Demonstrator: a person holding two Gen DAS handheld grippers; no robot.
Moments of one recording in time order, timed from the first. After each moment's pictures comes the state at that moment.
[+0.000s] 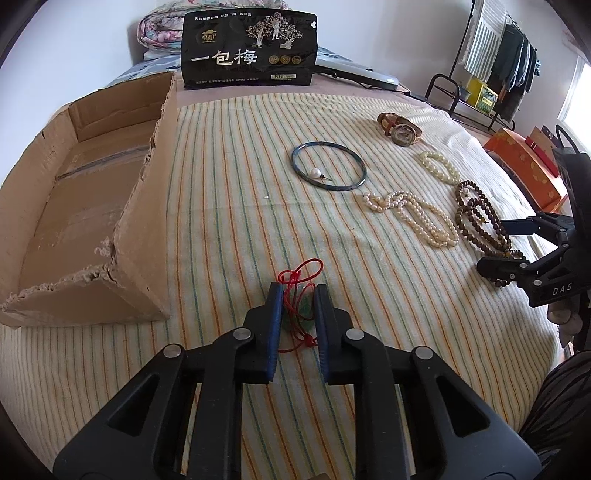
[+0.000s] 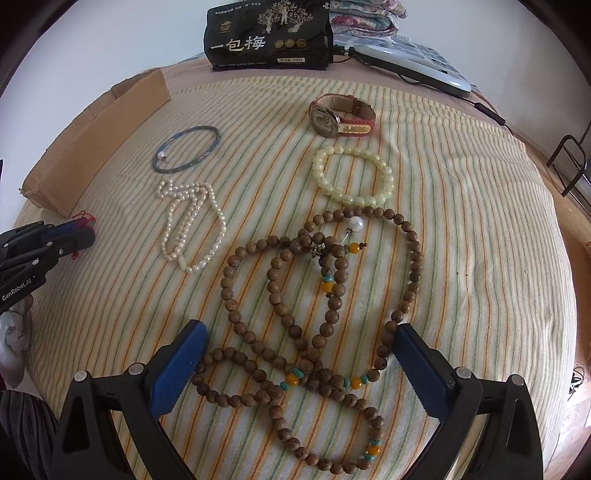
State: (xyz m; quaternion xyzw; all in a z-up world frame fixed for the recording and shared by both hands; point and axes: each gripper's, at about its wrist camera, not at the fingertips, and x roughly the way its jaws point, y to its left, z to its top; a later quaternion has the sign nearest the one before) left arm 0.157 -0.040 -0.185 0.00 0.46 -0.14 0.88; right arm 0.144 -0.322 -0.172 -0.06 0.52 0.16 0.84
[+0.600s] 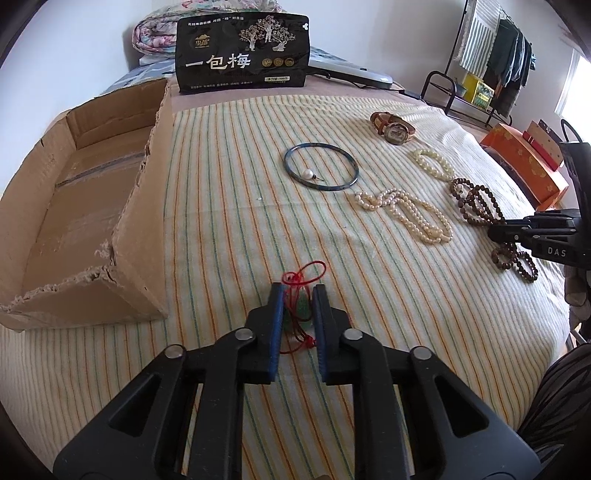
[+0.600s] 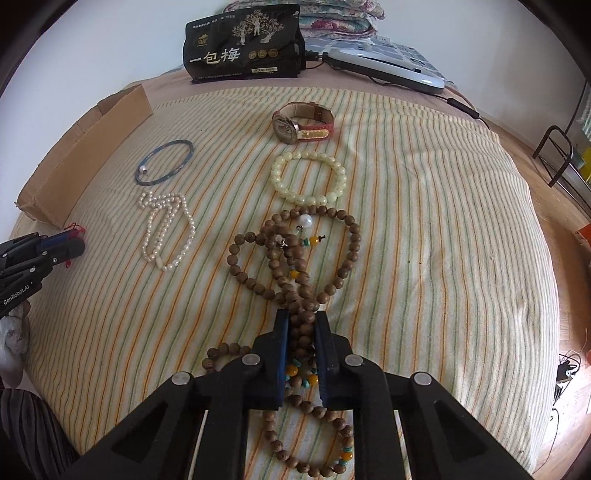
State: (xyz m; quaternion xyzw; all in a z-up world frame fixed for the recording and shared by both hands) left arm 0.152 -0.046 -0.180 0.01 0.45 -0.14 0.88; right arm 0.137 -0.352 -0.160 -0.04 0.51 0.14 0.85
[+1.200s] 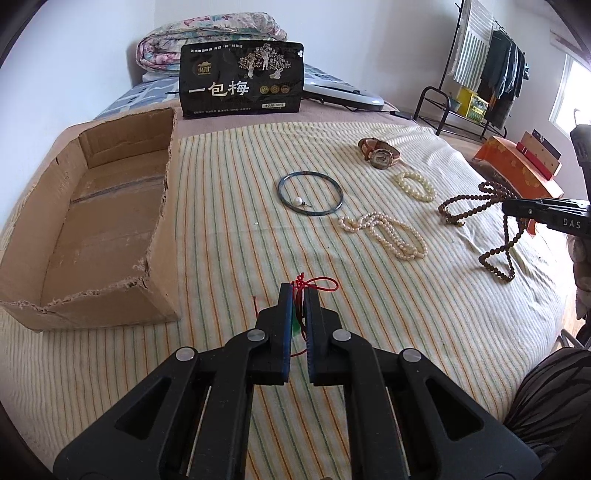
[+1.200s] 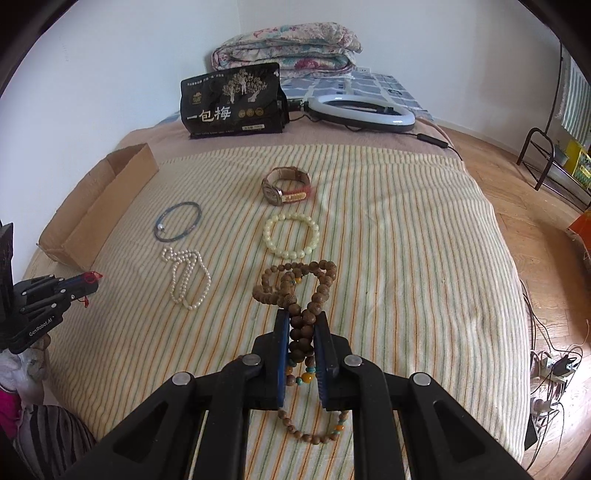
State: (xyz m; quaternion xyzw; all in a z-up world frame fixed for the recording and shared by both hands) left arm 0.134 -0.044 -0.150 0.00 0.42 -0.15 0.90; right arm 0.119 -0.372 -0.098 -0.01 0.45 0.12 0.89
